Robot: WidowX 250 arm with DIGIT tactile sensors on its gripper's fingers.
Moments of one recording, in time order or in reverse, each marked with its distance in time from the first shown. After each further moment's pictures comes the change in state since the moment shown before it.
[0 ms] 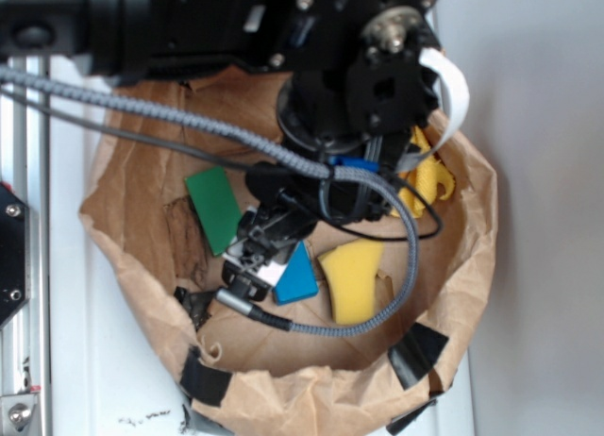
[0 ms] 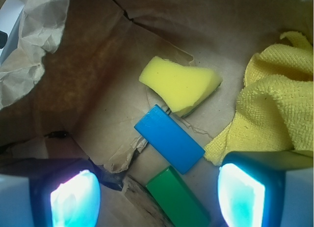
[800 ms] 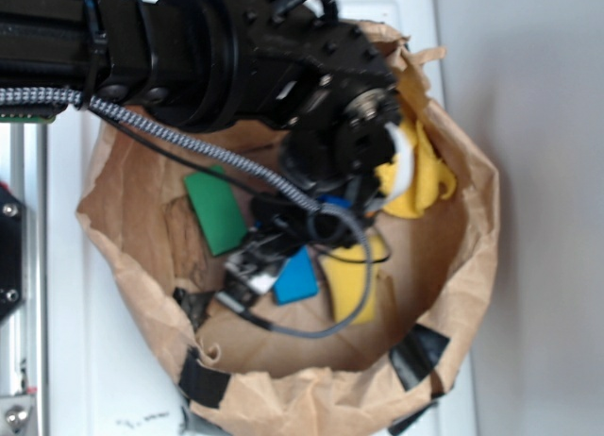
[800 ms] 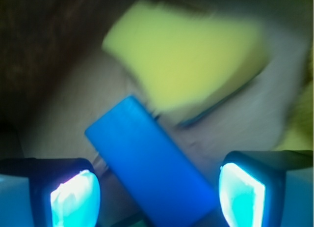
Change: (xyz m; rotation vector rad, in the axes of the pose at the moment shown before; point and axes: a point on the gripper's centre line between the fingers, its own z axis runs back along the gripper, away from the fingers) arm -0.007 0.012 -0.081 -0.065 -0.015 -0.140
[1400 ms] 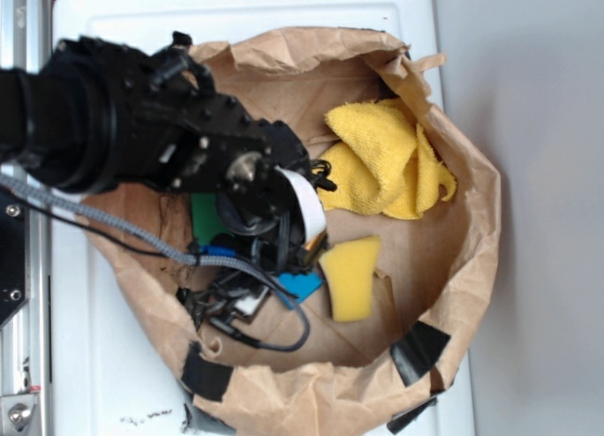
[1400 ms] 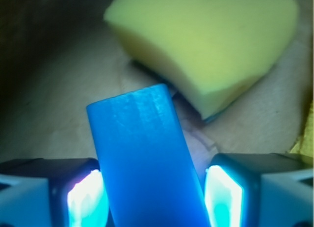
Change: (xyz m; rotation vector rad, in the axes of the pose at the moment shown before) arm 0.014 -0.017 -0.032 0.212 -0.160 0.005
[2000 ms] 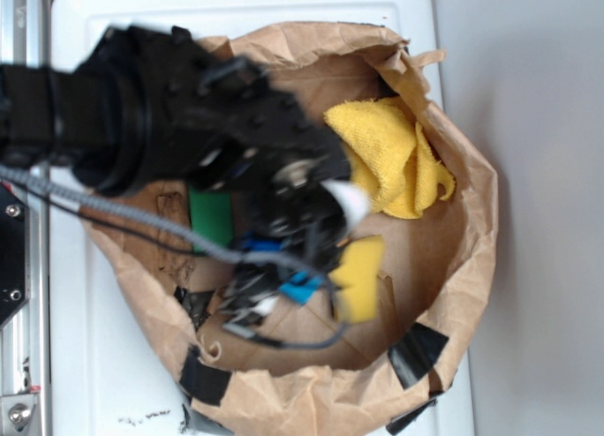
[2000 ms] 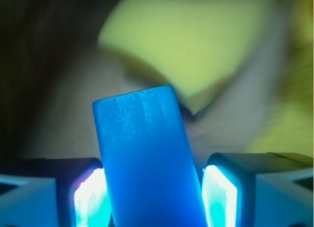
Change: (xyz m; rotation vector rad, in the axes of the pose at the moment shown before) arm 0.019 0.012 0.052 -0.005 0.162 0.222
